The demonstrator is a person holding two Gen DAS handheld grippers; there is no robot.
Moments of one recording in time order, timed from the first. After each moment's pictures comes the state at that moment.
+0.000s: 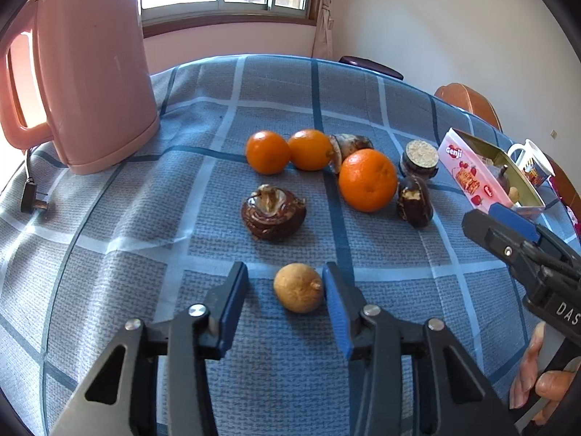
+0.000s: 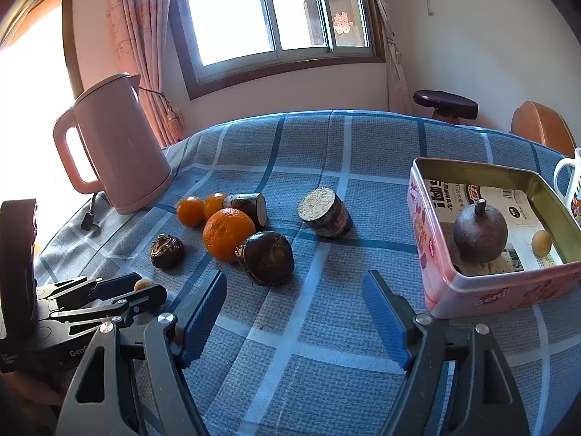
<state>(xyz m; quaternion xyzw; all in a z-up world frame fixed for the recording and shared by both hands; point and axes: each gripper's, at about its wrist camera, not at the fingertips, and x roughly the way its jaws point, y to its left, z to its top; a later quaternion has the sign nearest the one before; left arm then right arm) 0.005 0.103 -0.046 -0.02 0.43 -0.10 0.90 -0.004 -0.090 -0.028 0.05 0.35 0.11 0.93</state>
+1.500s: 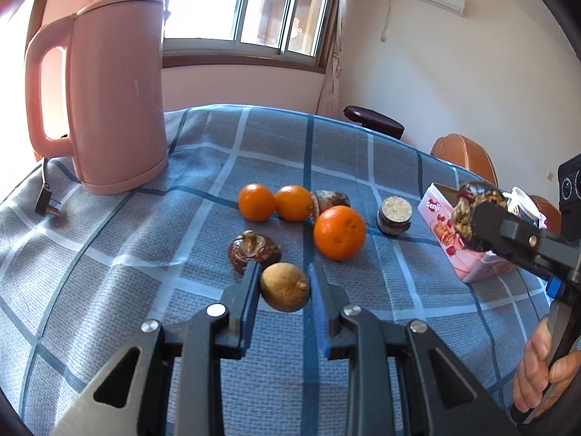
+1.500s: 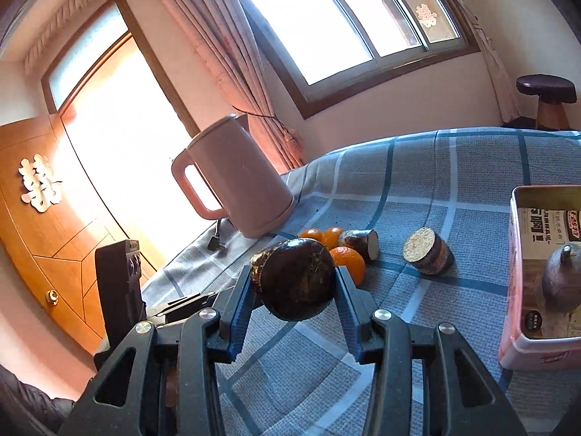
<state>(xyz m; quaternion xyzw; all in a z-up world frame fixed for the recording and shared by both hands) -0.015 0.091 -0.020 -0.07 0.34 -0.08 0.94 -0.002 -0.127 0.007 0.15 0.28 0.35 0.88</state>
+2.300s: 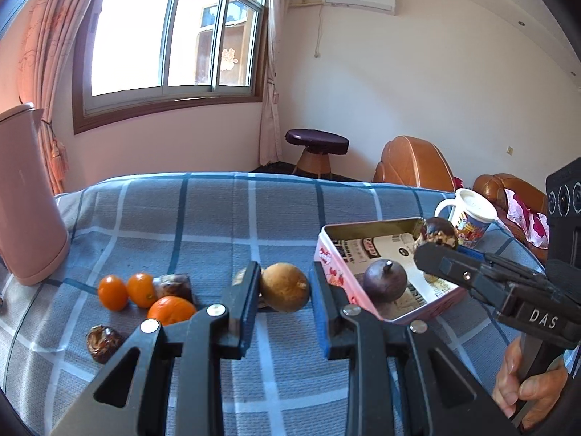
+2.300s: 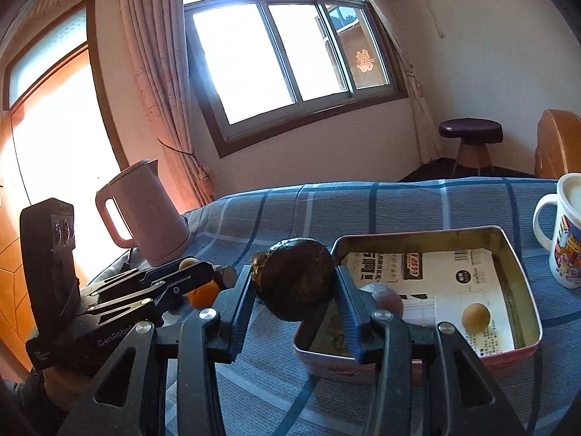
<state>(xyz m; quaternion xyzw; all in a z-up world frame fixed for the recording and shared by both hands) 0.009 -0.045 0.025 -0.01 0.27 -0.18 0.95 -0.006 -0.242 0.018 0.10 0.24 0.17 0.95</state>
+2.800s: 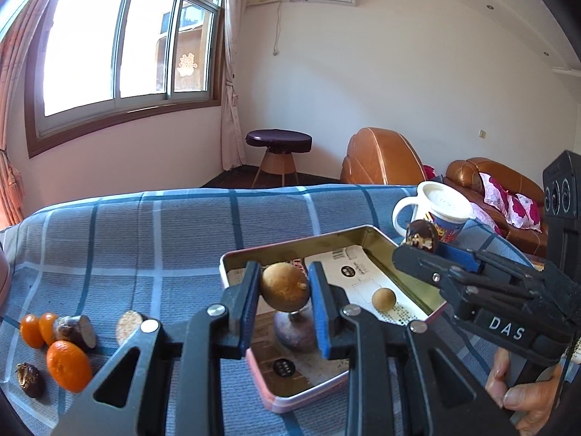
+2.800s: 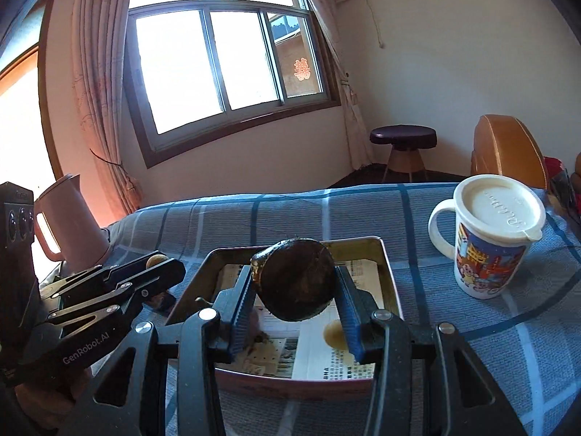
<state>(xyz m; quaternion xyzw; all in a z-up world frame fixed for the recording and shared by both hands) 0.037 -0.145 0.020 0.01 0.26 -0.24 0.94 0.004 -0.325 0.008 0.09 0.25 0.04 0.96</state>
